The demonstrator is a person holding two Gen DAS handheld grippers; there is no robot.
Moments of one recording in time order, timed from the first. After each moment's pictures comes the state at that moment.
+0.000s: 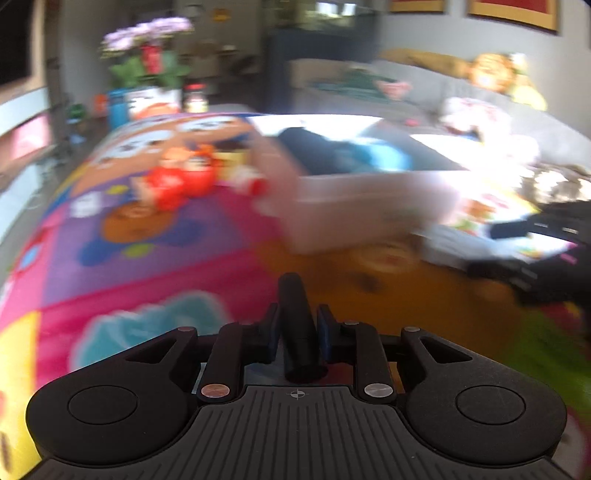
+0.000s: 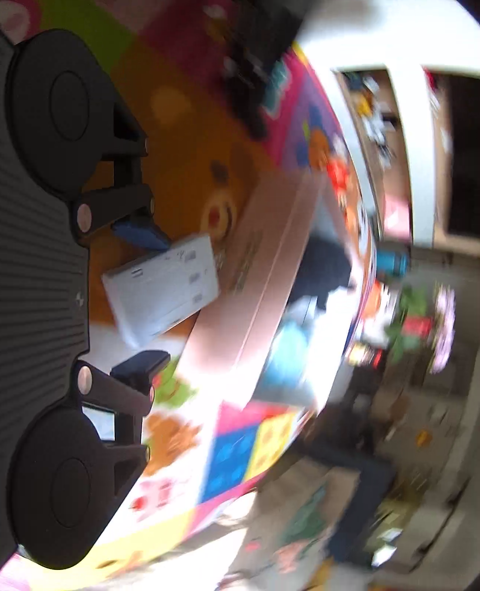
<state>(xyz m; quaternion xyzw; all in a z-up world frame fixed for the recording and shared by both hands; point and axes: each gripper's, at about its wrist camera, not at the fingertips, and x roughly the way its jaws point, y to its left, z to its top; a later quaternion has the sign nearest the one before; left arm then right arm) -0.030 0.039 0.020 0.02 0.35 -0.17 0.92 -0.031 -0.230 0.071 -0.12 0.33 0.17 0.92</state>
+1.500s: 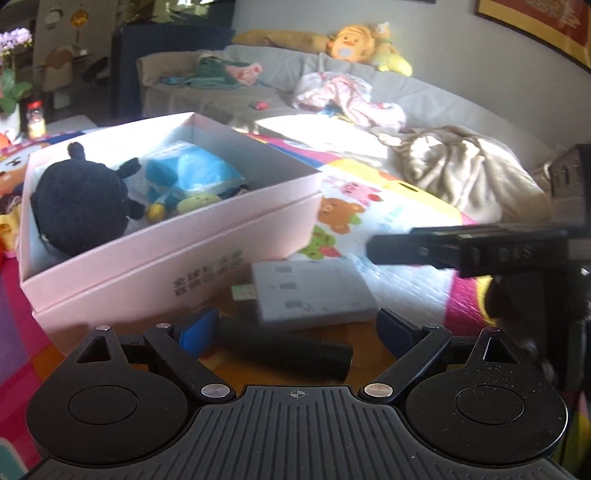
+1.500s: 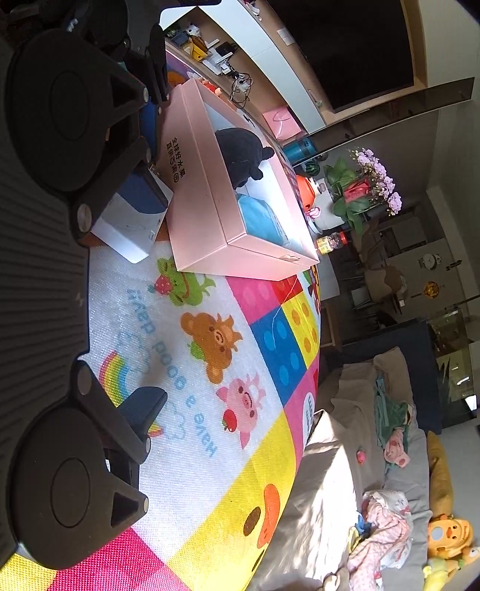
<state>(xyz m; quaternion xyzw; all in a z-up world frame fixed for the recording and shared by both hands) 0.035 -0.053 0.005 0.06 0.34 -0.39 0.85 -0.033 -0.310 0.060 0.14 0.29 0.05 0.94</state>
